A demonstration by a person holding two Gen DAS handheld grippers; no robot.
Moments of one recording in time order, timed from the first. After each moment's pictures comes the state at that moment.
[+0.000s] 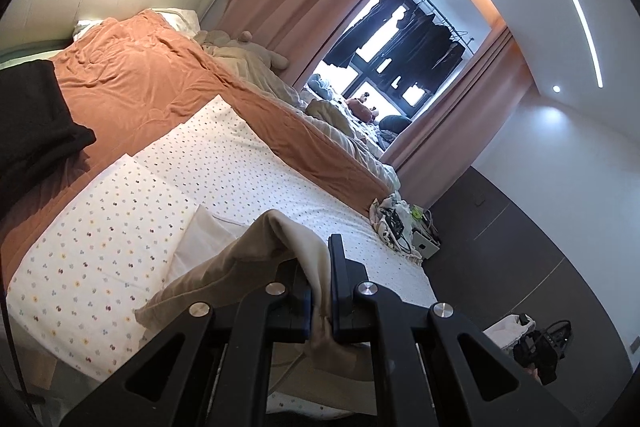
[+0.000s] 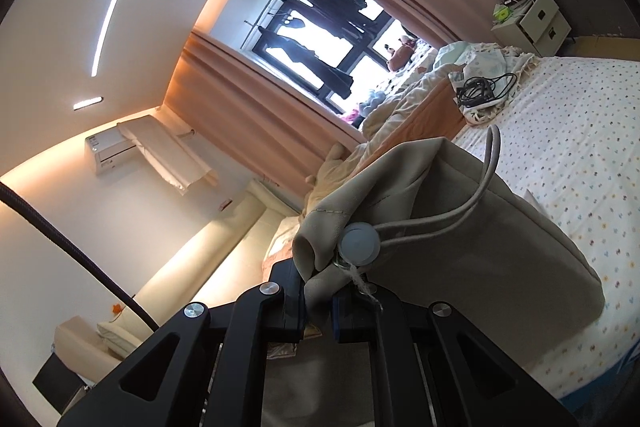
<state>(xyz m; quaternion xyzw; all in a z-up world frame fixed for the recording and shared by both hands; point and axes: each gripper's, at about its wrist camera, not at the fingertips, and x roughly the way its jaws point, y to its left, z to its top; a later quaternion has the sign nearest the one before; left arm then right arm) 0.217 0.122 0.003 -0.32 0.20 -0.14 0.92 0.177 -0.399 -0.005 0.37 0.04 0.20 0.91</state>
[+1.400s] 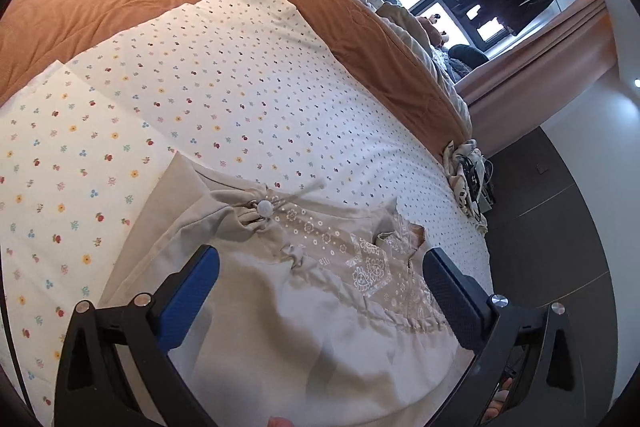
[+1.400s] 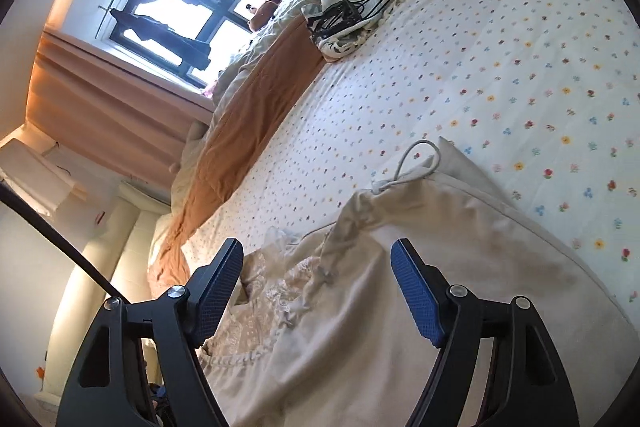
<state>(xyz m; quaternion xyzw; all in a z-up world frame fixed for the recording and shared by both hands) 0.470 0.078 -0.123 -0.33 0.38 -0.10 0.86 0.295 -0.348 -0.027 0.43 0.19 0.02 0.88</state>
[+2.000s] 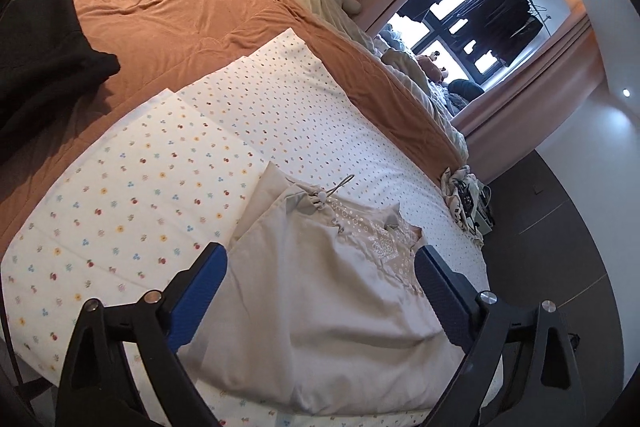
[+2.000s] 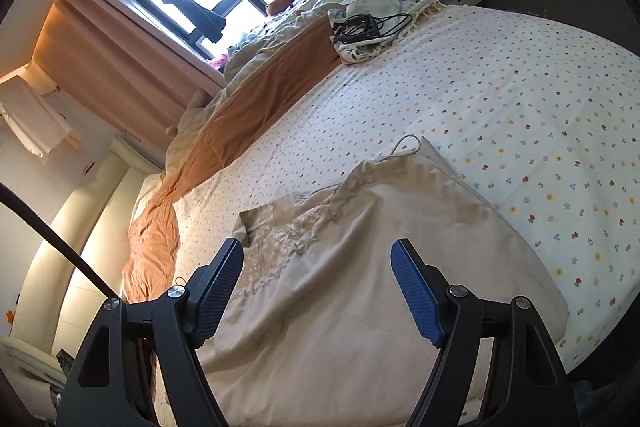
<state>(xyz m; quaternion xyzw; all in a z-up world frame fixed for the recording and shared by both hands) 0.322 0.154 -0.092 -0.34 0.32 -0.06 0.88 0.155 -0.314 0.052 0.34 0.23 0.02 0.91</state>
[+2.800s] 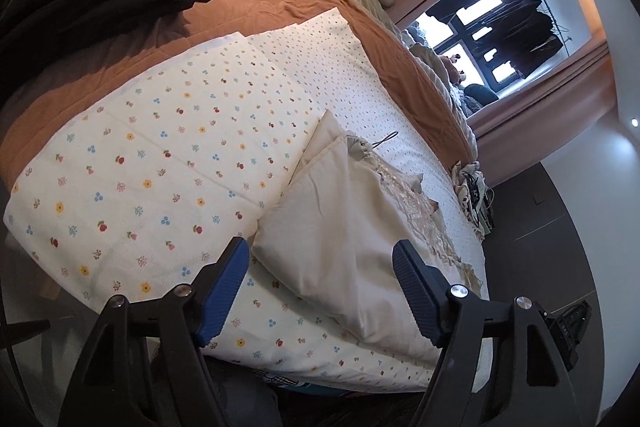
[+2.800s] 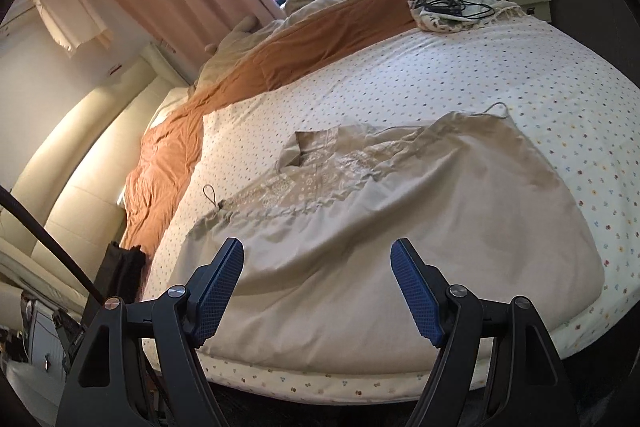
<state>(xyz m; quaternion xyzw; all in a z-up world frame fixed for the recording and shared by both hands) 0.248 0.182 -0.162 -0.39 0.35 -0.05 0.85 0.168 -0.208 0.073 0.21 0.30 0.08 0.93</state>
